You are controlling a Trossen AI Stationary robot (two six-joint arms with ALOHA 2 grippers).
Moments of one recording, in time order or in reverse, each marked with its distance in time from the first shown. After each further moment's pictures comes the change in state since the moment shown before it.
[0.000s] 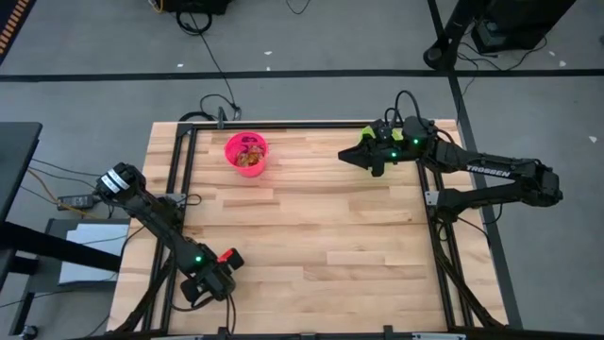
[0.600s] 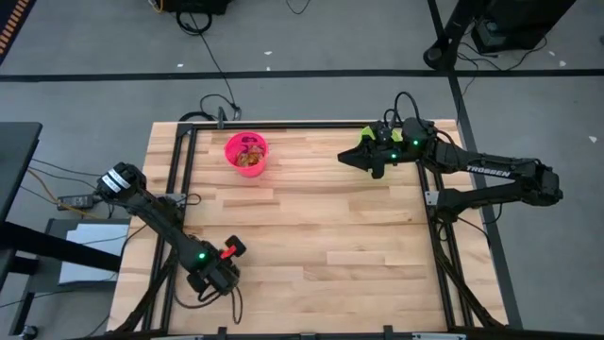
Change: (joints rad) left arm 0.037 0.000 0.040 -0.140 -0.169 -0.047; right arm 0.013 0.000 0.000 0.001 -0.001 -0.007
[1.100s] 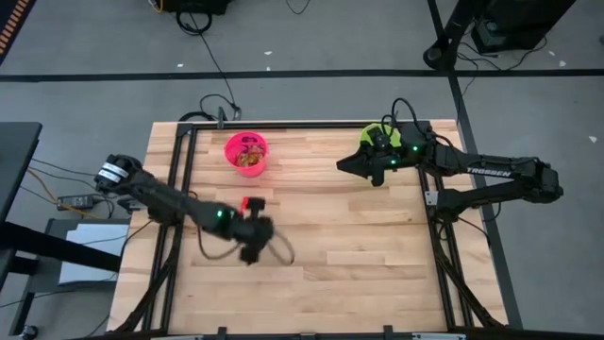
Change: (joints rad) left arm 0.377 -0.078 0.066 0.206 -0.261 -0.193; right arm 0.068 0.000 0.000 -0.013 0.026 -0.006
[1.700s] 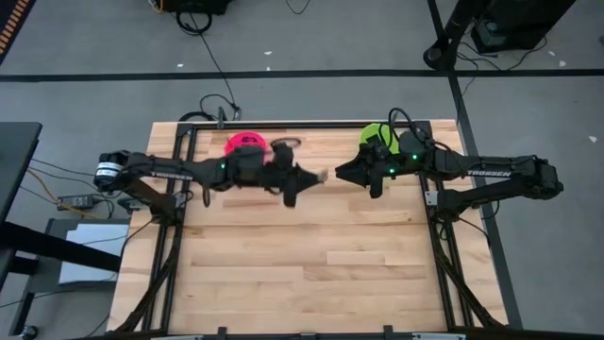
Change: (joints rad) left arm 0.395 -0.041 0.180 0.857 0.374 -0.516; right arm 0.093 0.000 0.000 -0.020 0.105 -0.140
